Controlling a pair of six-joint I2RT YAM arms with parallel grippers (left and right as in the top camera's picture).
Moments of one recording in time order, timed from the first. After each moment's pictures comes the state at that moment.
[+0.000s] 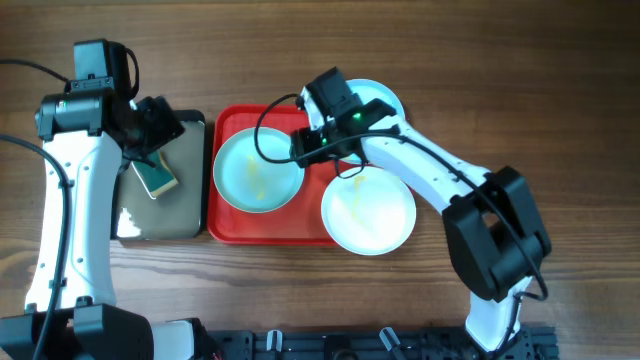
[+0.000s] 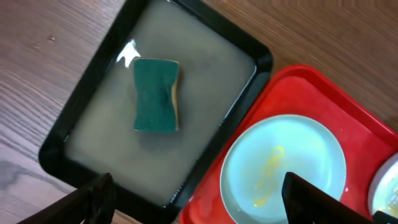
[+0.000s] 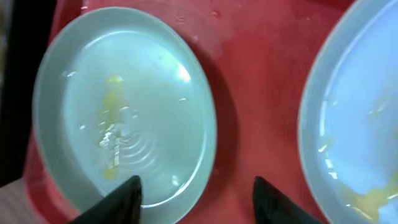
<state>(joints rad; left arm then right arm) 0.11 1.53 1.46 -1.15 -0.09 -0.47 0.61 2.00 1.45 -0.59 -0.23 0.32</state>
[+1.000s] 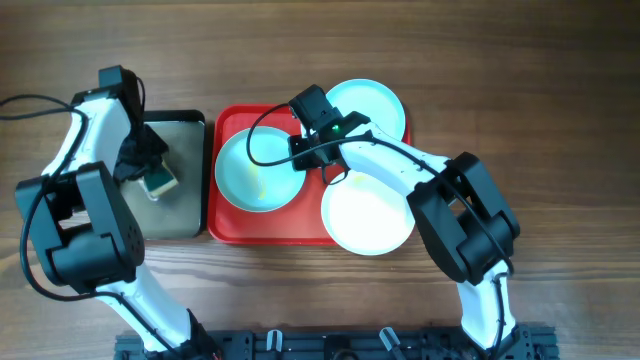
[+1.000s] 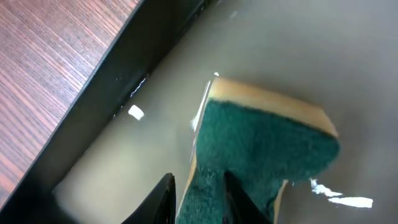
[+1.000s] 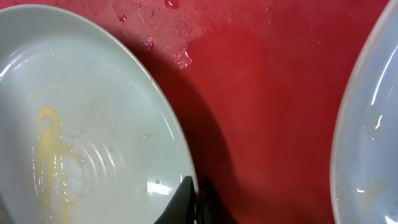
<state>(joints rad) 0.23 1.98 1.37 -0.96 -0.24 -0.52 0.65 2.13 1.46 -0.47 -0.14 0.43</state>
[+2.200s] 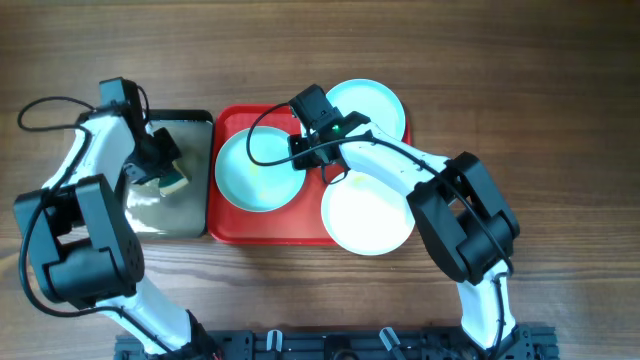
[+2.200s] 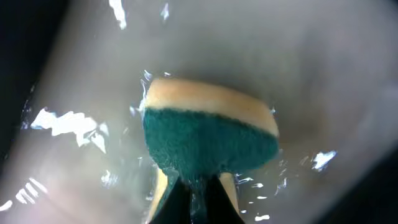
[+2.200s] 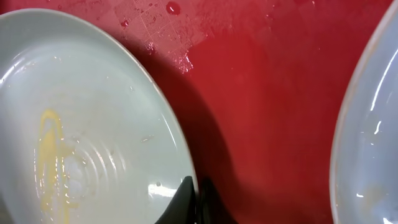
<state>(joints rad) 0.23 1.90 1.24 -0.80 0.01 -0.31 0.65 2.13 1.46 -0.46 -0.14 0.43</state>
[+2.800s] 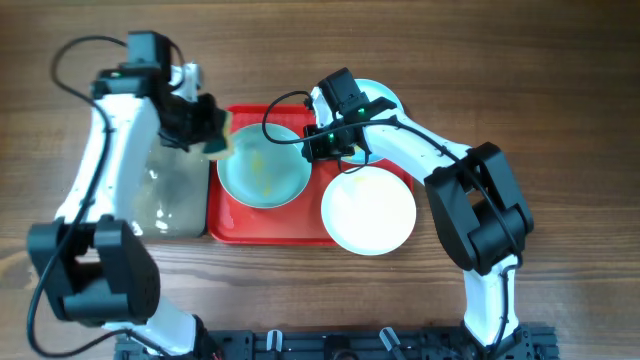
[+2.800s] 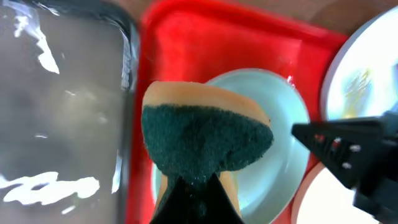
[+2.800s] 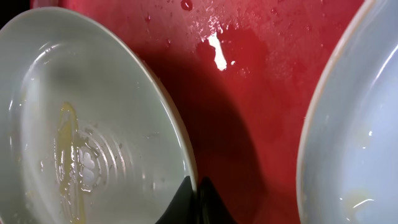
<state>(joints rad) 0.01 1.78 1.45 -1.02 0.27 -0.18 0.53 2.13 1.46 -0.49 -0.45 0.35</state>
